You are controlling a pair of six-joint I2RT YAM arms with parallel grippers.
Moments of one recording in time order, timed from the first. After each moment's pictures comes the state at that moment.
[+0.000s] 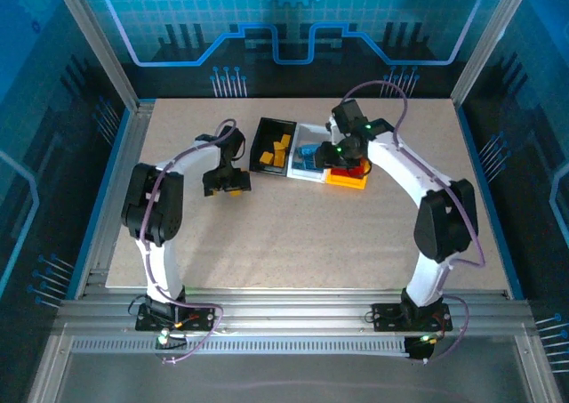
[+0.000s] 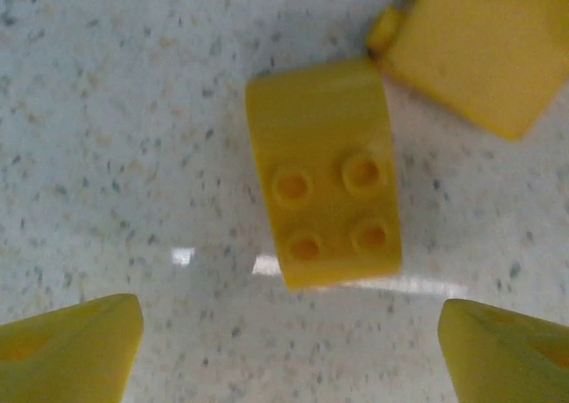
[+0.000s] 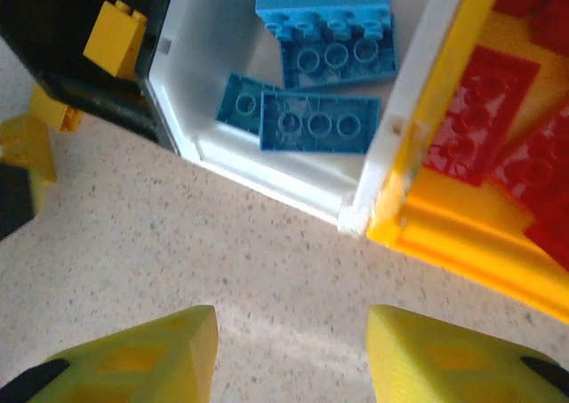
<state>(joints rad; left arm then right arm) -0.24 1.97 1.40 -0.89 -0.05 -0.48 0.40 1.78 1.54 -0.86 -0.17 0.35</state>
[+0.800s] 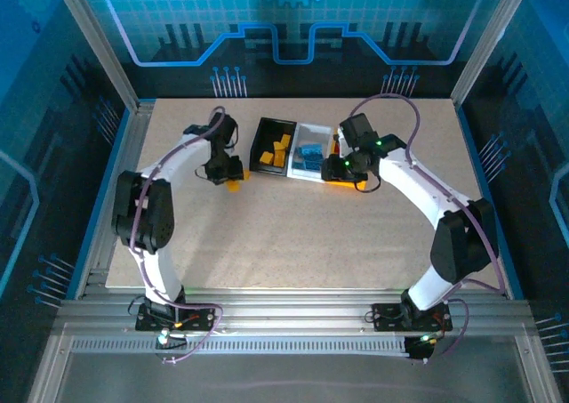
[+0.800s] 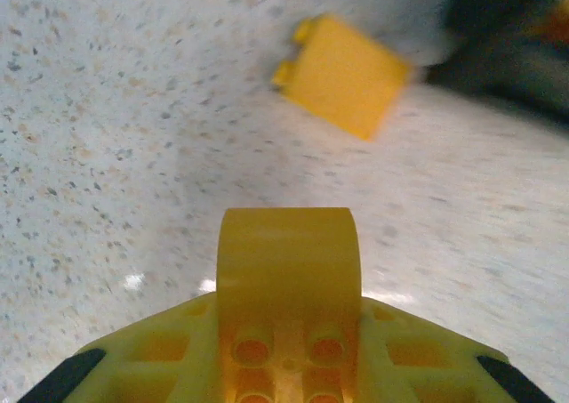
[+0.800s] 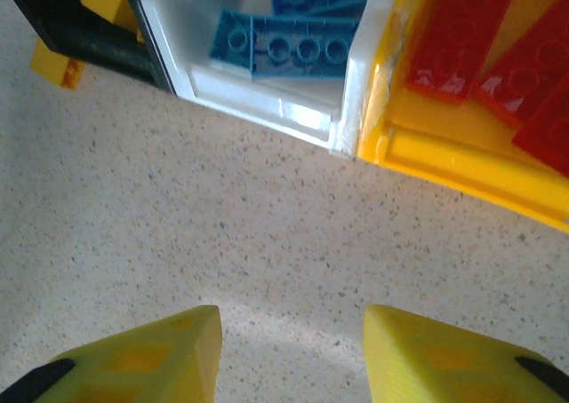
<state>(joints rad) -0.22 1.85 1.48 -0.94 0.10 -0.47 0.41 1.62 1.34 -0.82 -0.17 0.39</state>
